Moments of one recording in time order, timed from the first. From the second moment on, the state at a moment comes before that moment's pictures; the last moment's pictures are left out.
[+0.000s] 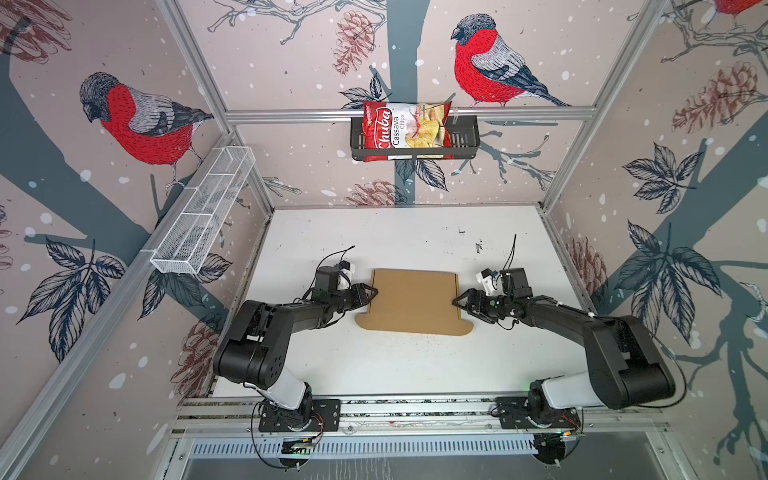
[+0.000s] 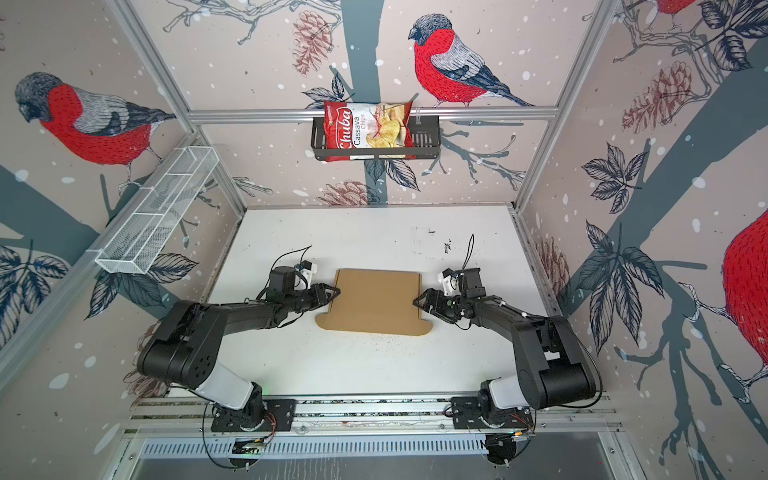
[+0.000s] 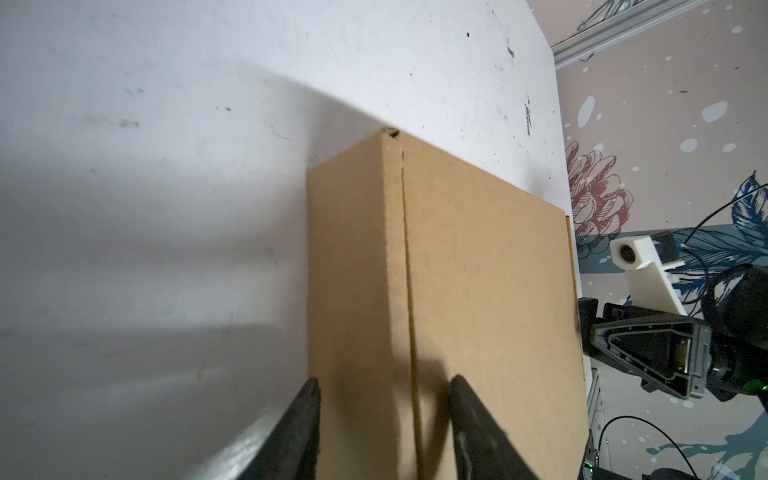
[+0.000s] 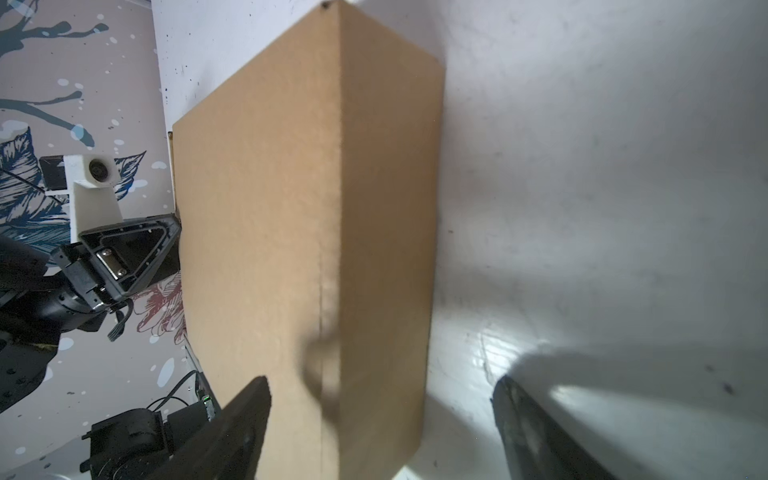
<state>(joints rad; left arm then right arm) -0.20 1.61 0.53 0.35 0.61 -0.58 0.24 1.43 0.53 -0.08 -0.68 0.50</state>
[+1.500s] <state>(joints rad) -0.15 1.43 0.69 0.13 0.57 -0.52 0.30 1.54 0.53 0.39 -0.92 0.82</state>
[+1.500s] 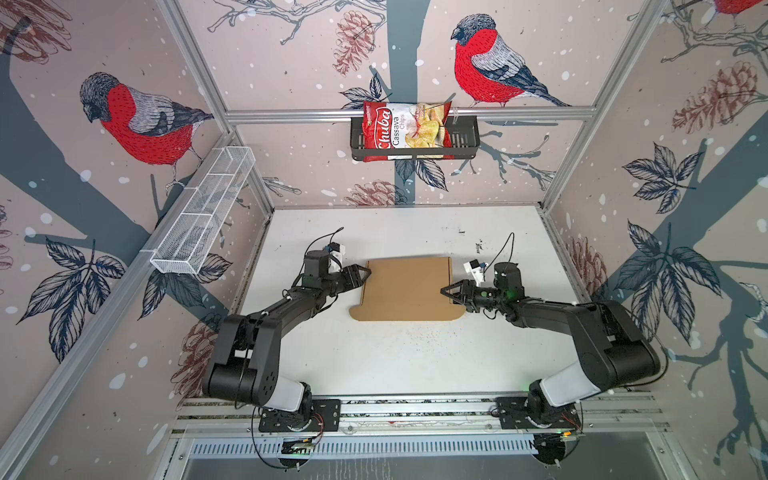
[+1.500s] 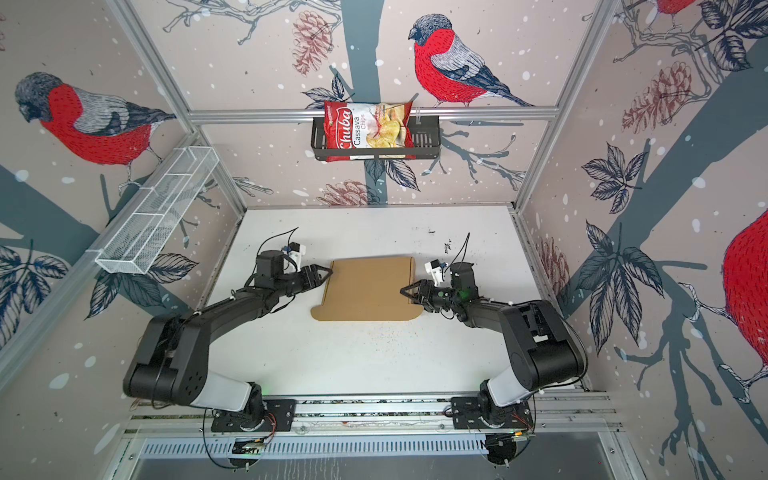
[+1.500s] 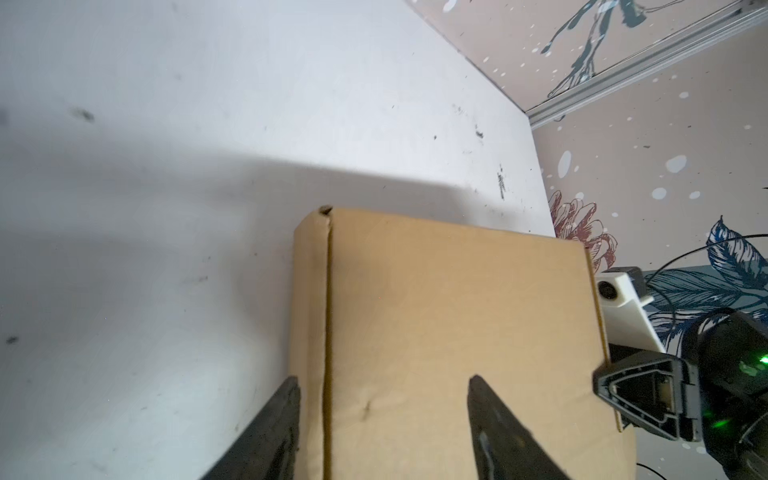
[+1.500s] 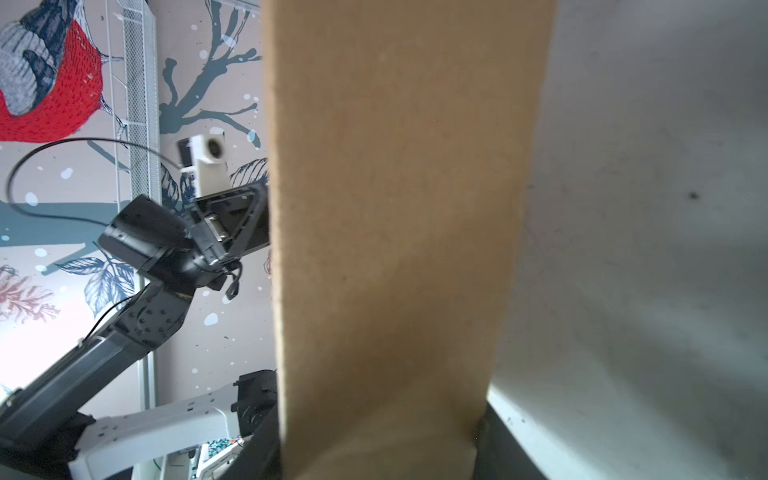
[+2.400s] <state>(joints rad) -0.90 1.05 0.71 -0.26 -0.24 0.72 0.29 1.35 0.57 0.29 -0.99 1.29</state>
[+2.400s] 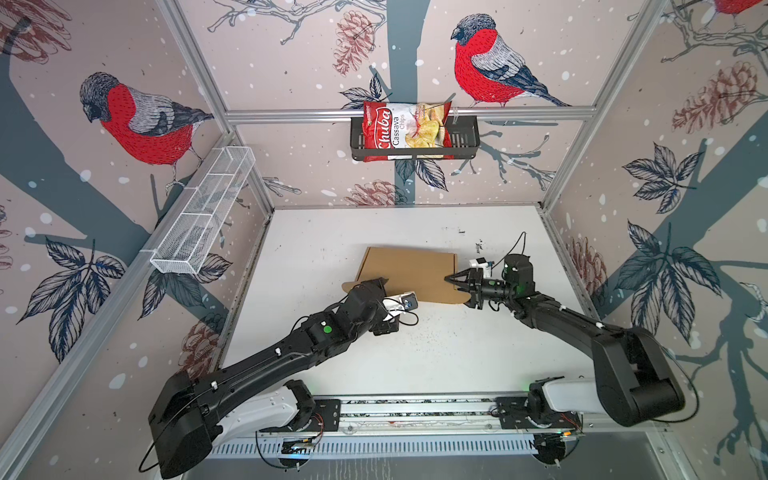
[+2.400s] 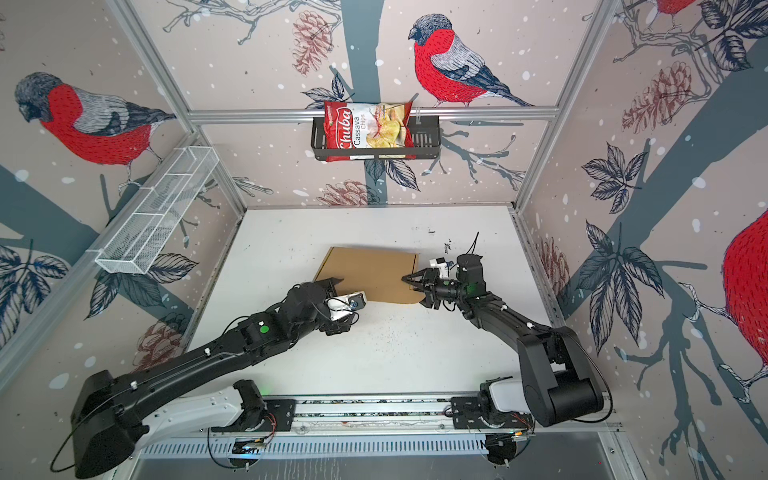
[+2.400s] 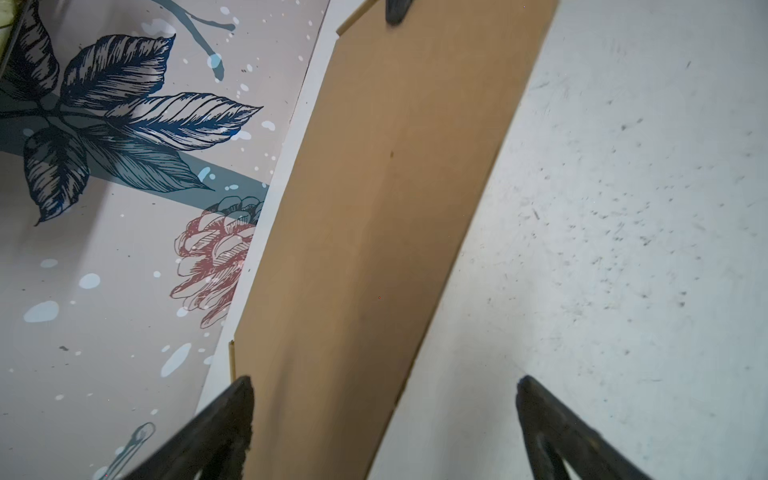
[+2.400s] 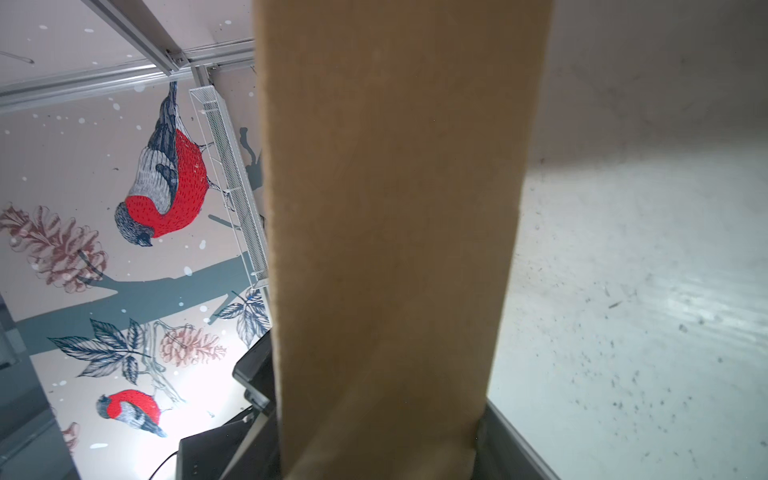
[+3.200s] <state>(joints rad) -0.91 1.06 0.60 0.00 -0.36 1.12 0.29 1.29 0.62 0.09 -1.08 1.27</state>
